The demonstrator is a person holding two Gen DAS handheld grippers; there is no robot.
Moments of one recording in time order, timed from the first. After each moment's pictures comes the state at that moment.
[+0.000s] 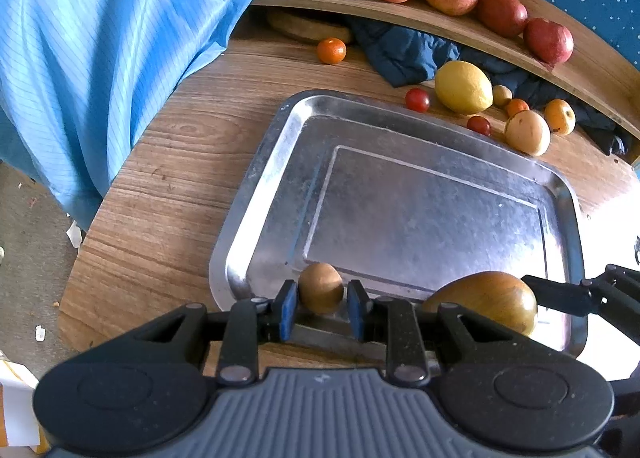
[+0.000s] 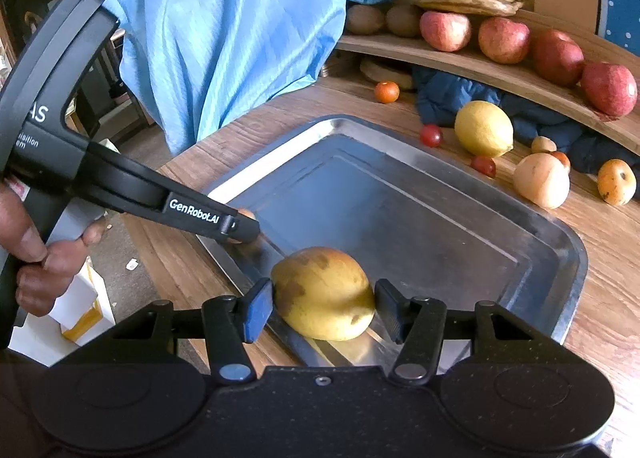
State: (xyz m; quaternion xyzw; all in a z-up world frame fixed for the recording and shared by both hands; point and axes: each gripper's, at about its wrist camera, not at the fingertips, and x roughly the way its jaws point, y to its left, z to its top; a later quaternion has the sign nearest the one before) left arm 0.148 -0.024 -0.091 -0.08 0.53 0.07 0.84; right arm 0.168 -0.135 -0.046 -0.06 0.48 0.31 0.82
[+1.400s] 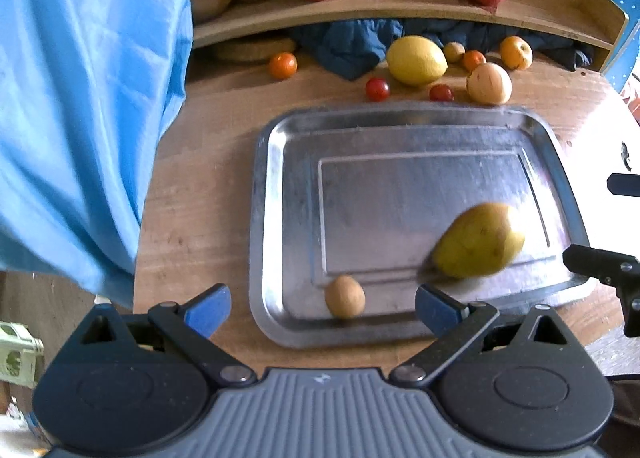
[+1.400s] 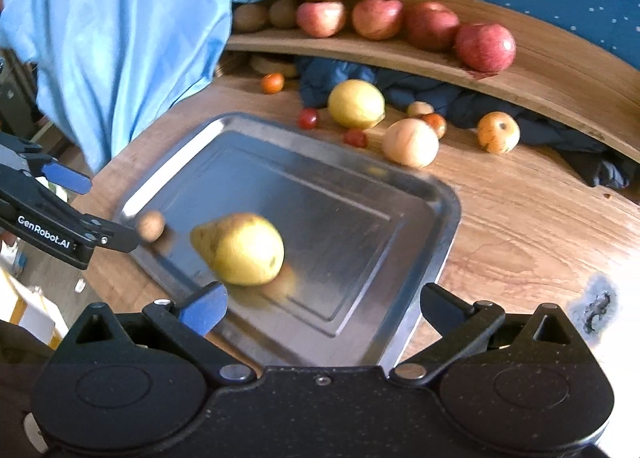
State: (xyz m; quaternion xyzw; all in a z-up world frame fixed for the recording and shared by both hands) left arm 0.168 -0.019 -0.055 0.07 0.56 -0.01 0.82; right arm 0.177 -0.185 -0.019 -0.05 0.52 0.17 0.84
